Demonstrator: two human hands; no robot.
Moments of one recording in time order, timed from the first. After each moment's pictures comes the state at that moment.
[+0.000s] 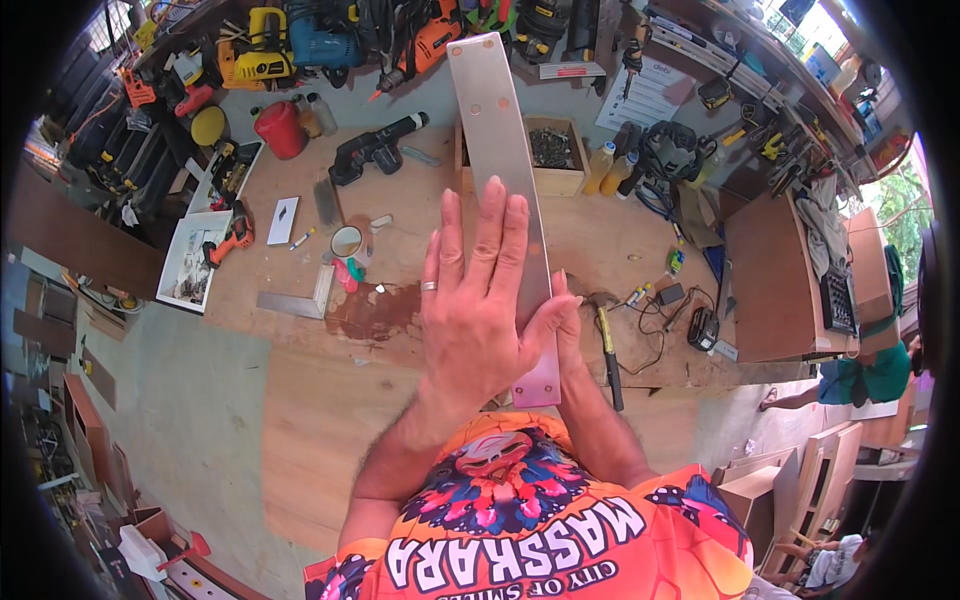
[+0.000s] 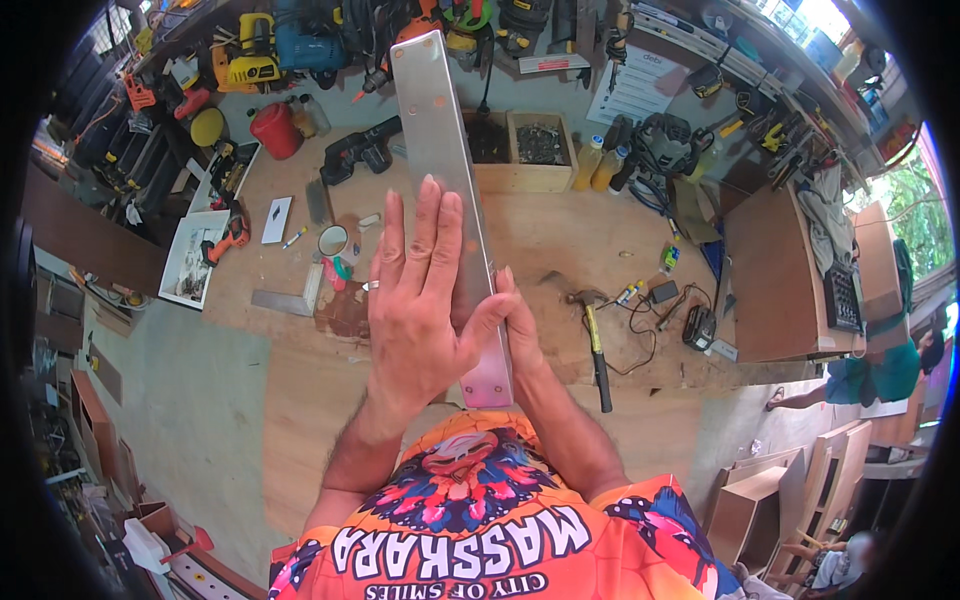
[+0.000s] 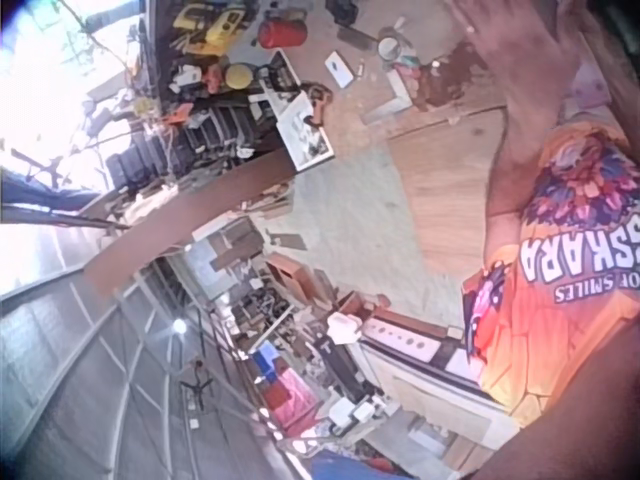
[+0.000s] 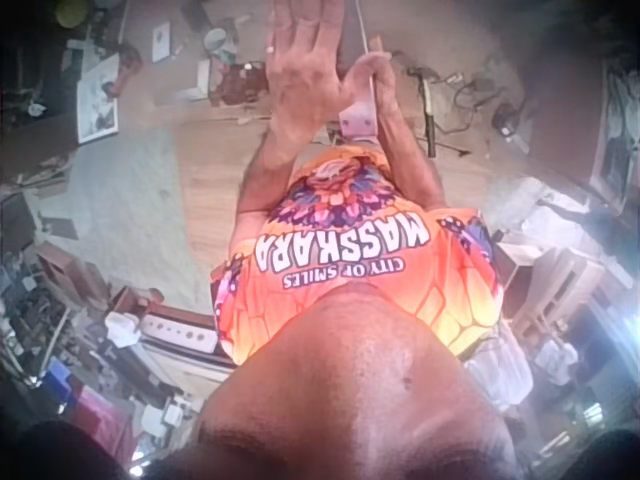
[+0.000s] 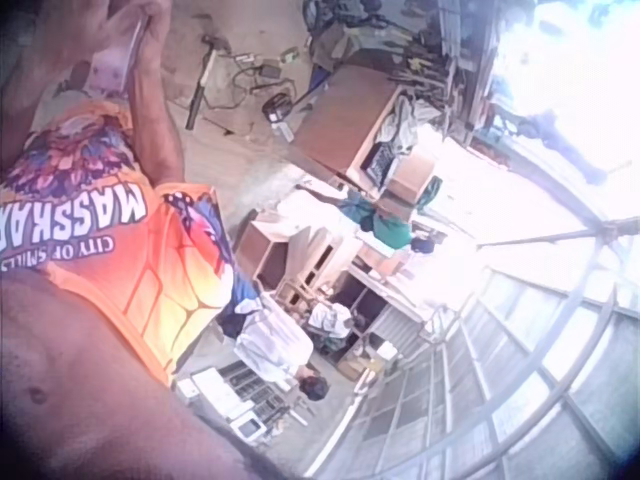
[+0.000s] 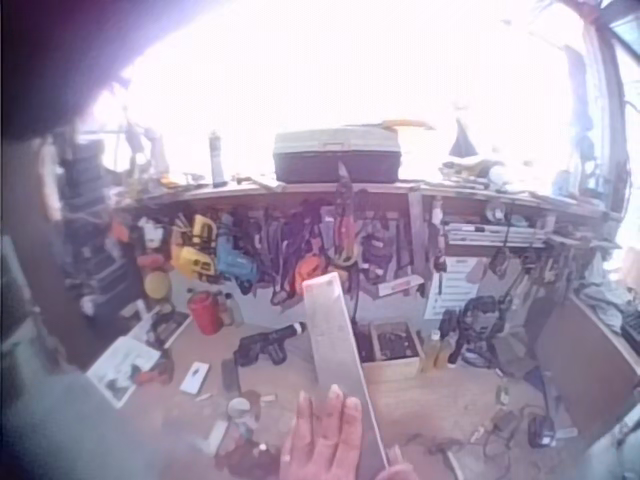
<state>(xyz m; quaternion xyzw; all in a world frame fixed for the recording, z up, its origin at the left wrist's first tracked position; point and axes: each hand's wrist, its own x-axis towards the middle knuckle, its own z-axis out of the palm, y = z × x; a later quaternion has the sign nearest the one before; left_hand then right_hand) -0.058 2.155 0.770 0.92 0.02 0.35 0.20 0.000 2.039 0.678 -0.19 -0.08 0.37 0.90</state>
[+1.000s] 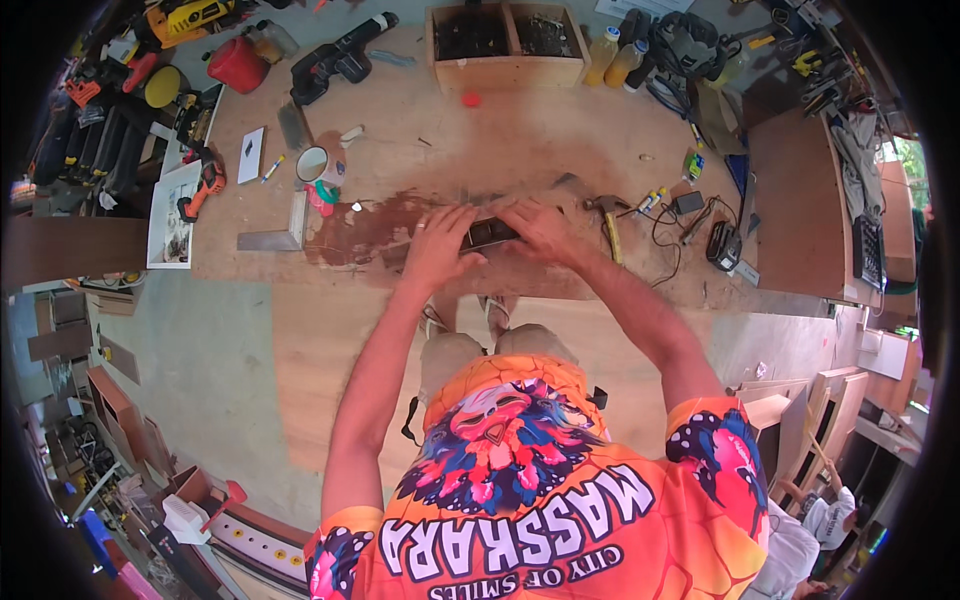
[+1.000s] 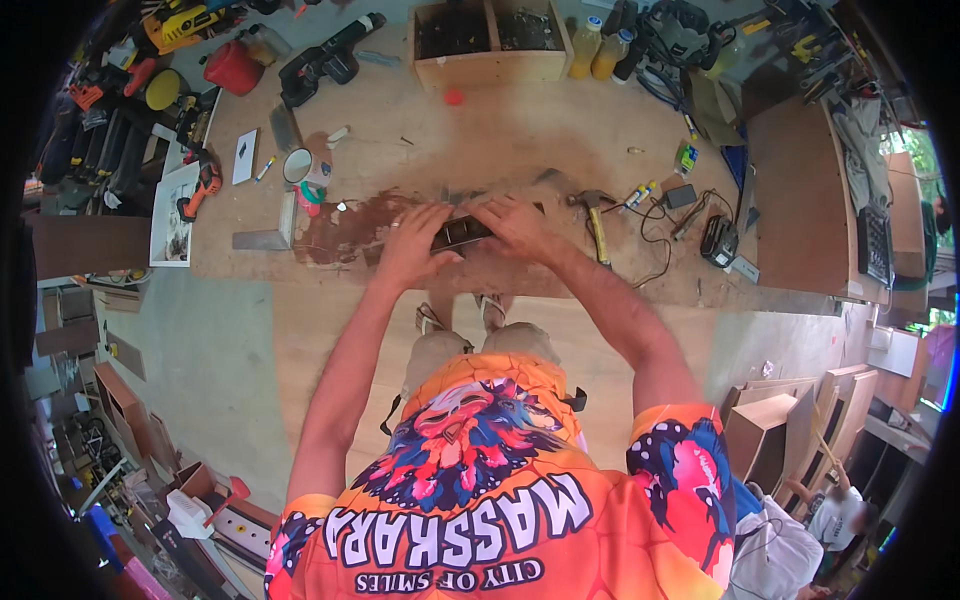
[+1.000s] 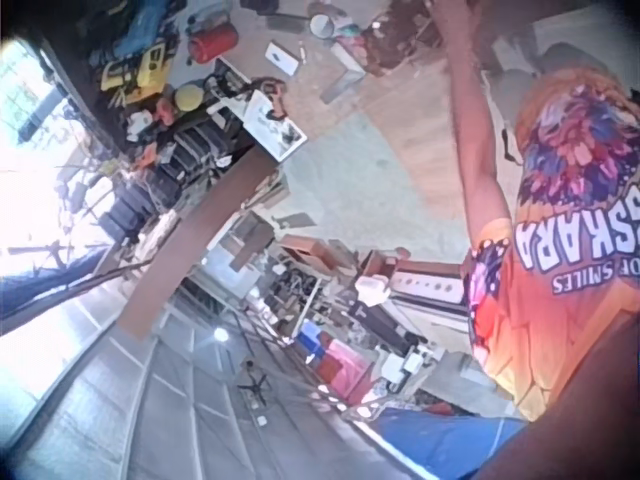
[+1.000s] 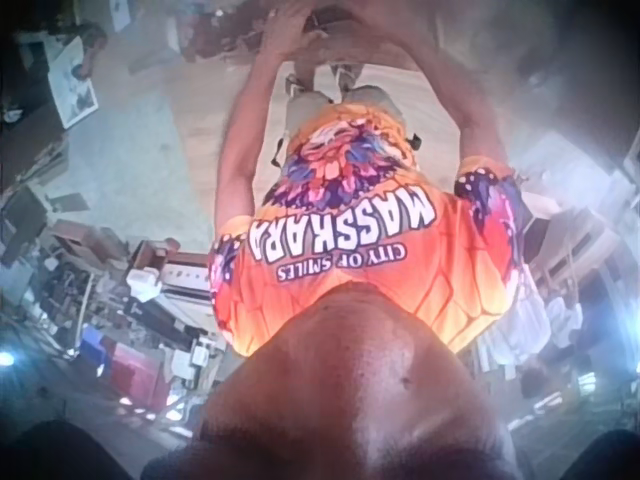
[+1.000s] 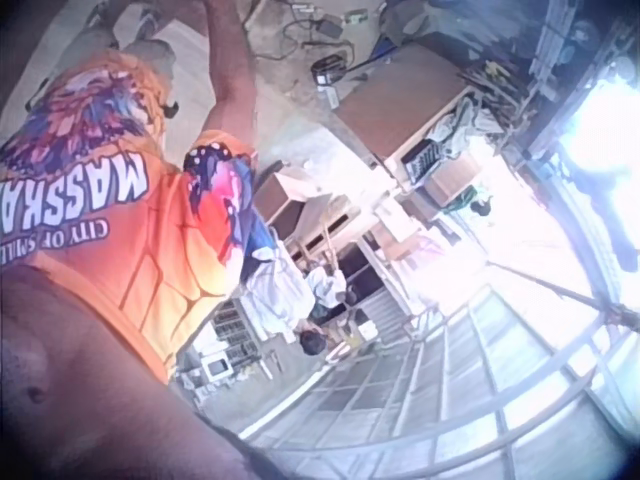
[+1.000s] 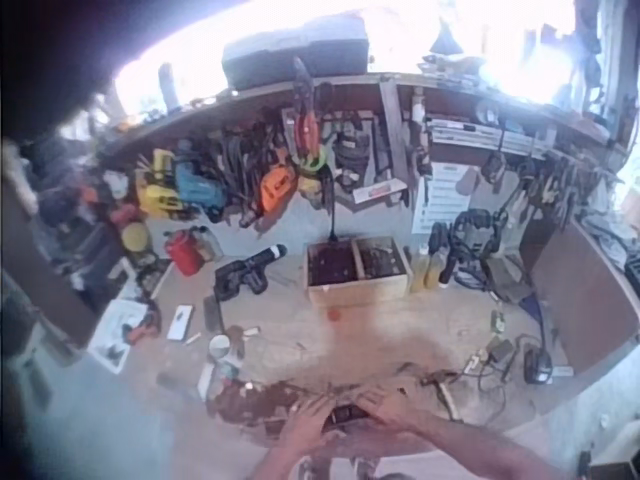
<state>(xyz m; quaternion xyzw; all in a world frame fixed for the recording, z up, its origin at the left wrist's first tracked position) -0.040 2.205 0.504 0.97 -0.04 0.08 0.21 0.106 1.981 0.480 -0.76 -0.59 0.05 0.26</state>
